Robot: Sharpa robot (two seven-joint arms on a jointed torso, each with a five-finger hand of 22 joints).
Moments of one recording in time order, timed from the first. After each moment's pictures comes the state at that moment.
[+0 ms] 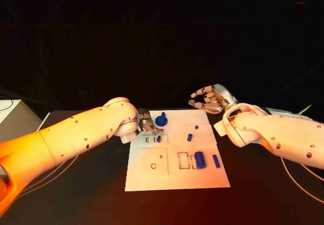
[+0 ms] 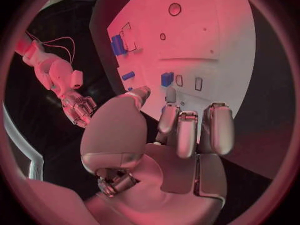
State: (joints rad) left arm 1.25 -0.47 0.07 1.17 -1.01 0.18 -0.60; left_hand 1.15 -0.17 0.33 0.29 0.22 0.83 0.12 0.64 0.44 1.33 0.04 1.38 1.19 1.47 -0.02 1.57 1.31 0.08 1.41 0.08 1.46 1.26; right arm 1.31 -0.81 -0.12 1.47 -0.77 -0.67 0.06; right_hand 1.39 -0.19 0.24 0.28 0.29 0.93 0.16 0.19 0.30 1.47 0.08 1.57 1.31 1.47 0.01 1.56 1.31 0.01 1.47 0.11 1.57 1.31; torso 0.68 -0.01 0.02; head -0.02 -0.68
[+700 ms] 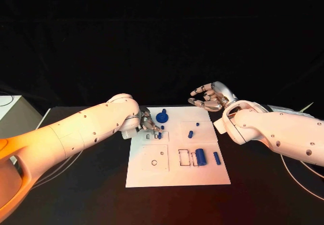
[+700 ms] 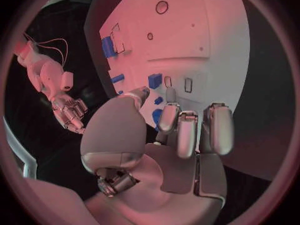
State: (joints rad) left arm 1.25 -0.41 0.06 1.06 -1.02 0.25 -0.60; left_hand 1.15 -0.17 0.32 0.29 0.23 0.82 0.12 0.67 0.47 1.32 0.04 1.37 1.17 1.47 -0.02 1.57 1.31 0.08 1.41 0.08 1.46 1.26; right arm 1.31 -0.80 -0.12 1.47 -0.78 -0.66 0.05; right_hand 1.39 -0.19 0.24 0.28 0.29 0.93 0.16 0.19 0.30 1.47 0.08 1.57 1.31 1.47 0.01 1.56 1.31 0.01 1.47 0.11 1.57 1.31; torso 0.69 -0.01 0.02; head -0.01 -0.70
